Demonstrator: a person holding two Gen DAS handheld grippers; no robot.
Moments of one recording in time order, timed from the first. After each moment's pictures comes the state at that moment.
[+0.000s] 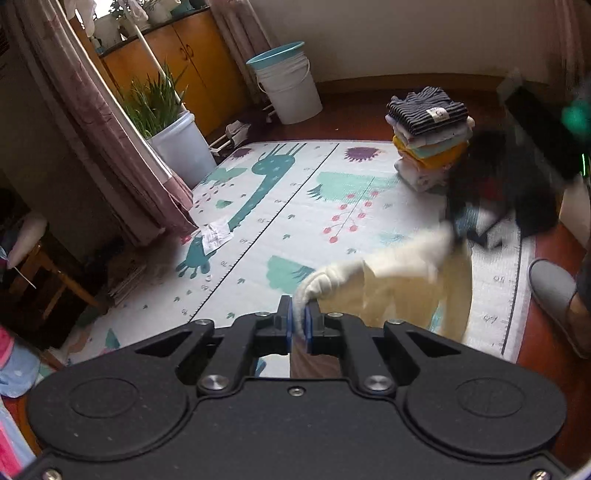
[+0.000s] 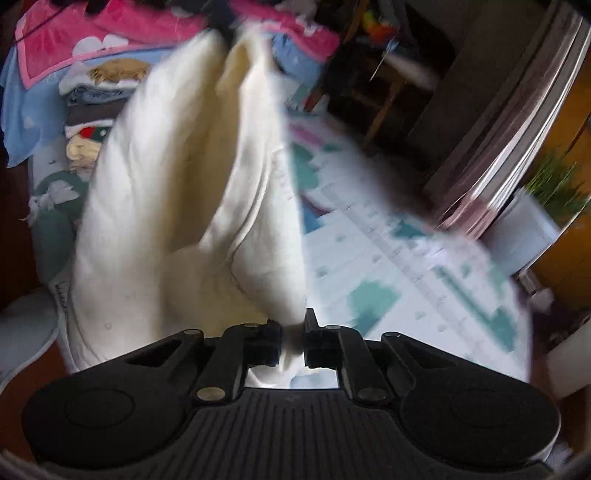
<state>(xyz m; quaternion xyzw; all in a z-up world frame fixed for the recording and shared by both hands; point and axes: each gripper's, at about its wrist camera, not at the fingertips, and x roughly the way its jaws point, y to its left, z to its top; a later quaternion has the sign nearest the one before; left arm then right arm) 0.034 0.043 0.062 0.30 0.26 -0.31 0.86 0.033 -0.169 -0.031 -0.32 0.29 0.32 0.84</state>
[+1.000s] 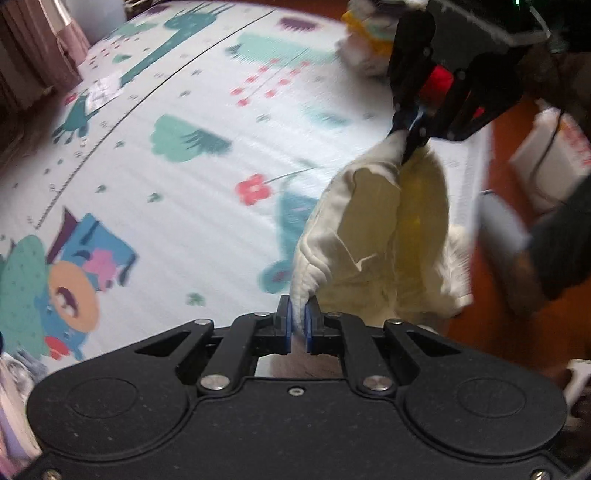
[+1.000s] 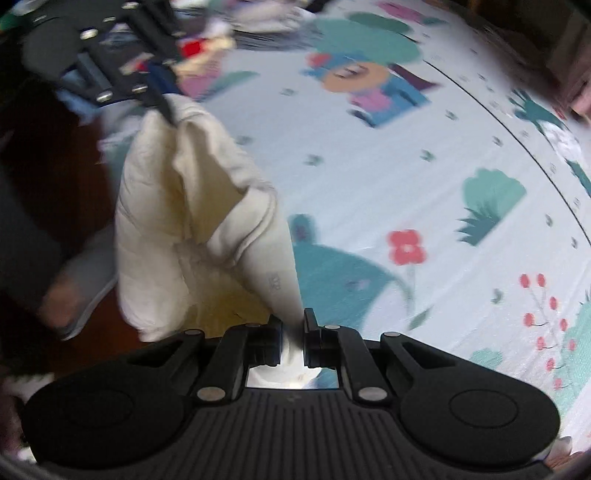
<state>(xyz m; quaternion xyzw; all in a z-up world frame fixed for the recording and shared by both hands) 0.136 0.008 -0.093 0.25 0.51 -0.37 0.74 0.163 -0.183 -0.117 -0.25 0.53 0.43 0.68</state>
